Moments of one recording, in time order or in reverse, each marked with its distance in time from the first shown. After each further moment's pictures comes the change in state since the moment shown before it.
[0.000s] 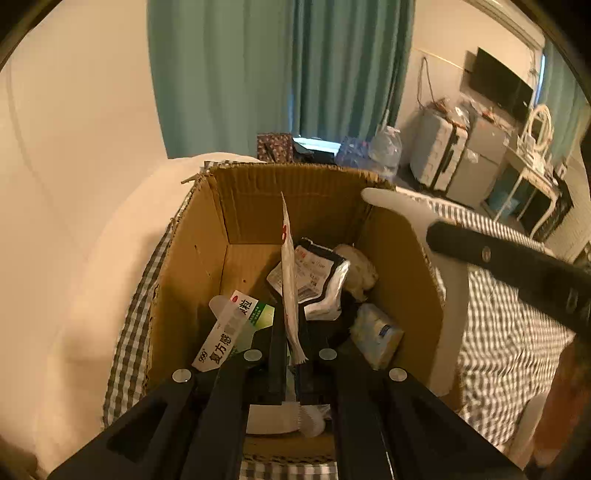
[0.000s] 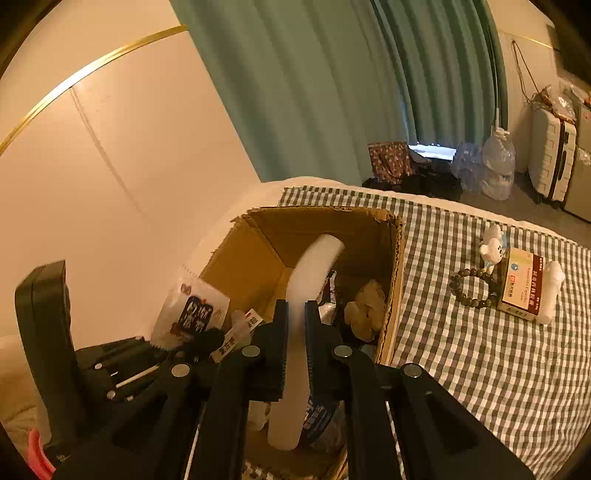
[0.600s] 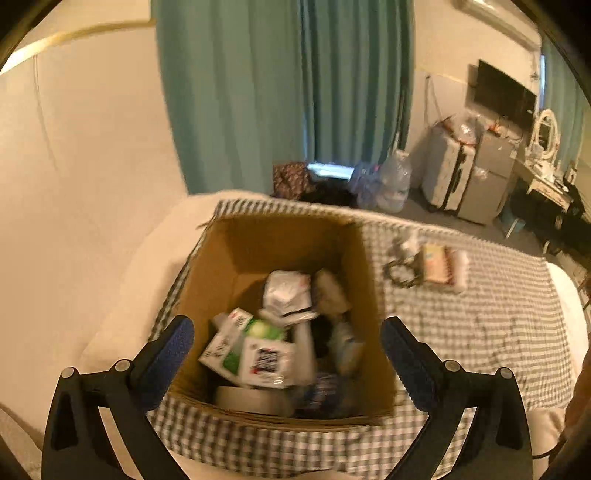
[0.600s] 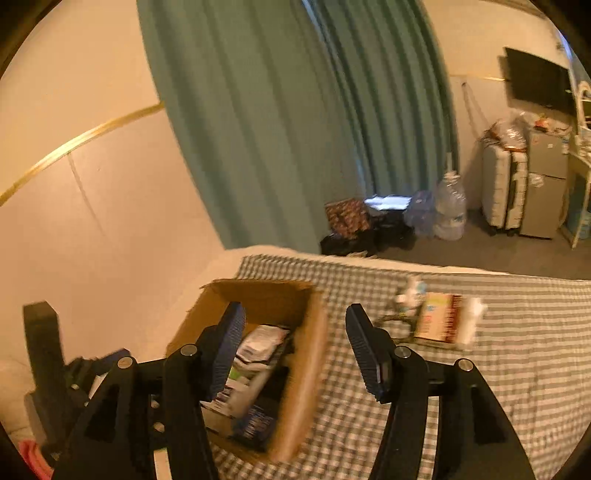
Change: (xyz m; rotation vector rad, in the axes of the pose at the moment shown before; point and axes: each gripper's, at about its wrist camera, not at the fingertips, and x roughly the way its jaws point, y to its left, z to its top) left arm -0.087 -0.065 0.015 0.003 -0.114 0.096; right arm -0.166 -0.044 -0.002 0.050 -0.243 -0.168
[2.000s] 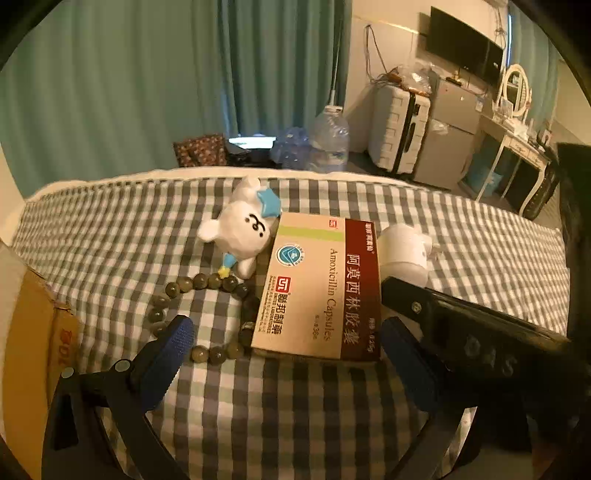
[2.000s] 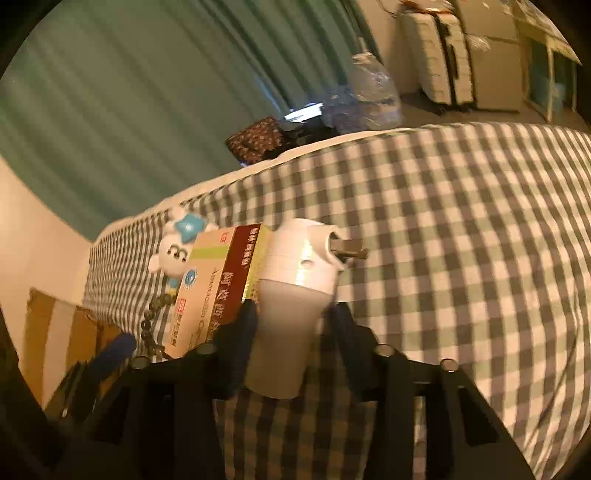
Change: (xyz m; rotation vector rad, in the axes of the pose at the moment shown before) left arm 0.275 -0.253 0.006 0.081 0.101 -0.180; right arm 0.223 -0.324 -0.060 0.271 0.295 -0.079
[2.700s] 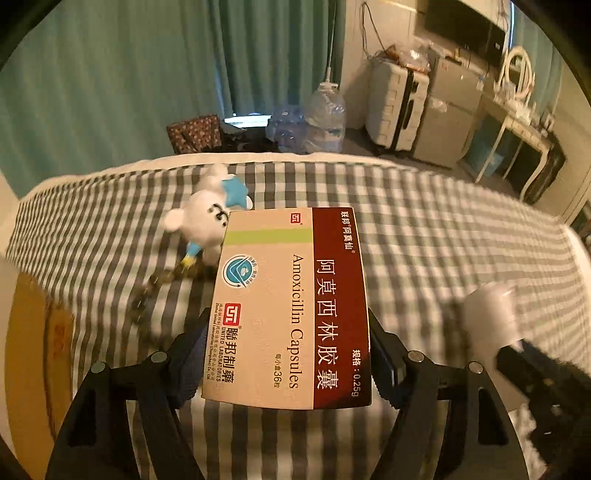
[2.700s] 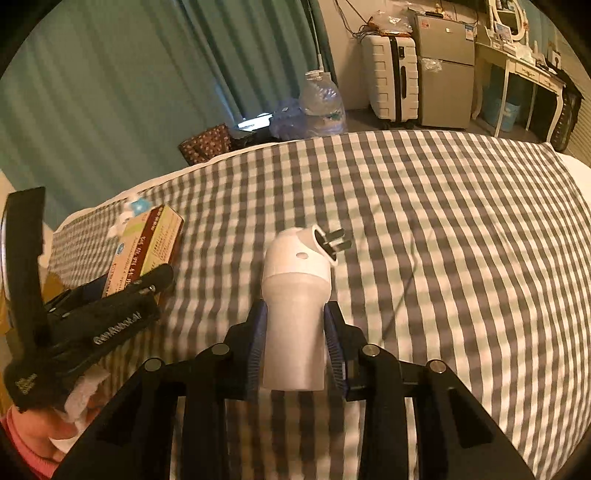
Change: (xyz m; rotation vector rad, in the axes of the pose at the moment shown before) left arm -0.016 -0.025 0.003 0.015 0.090 0.014; right arm -0.093 -0.030 -0.050 0.009 -0.014 -0.196
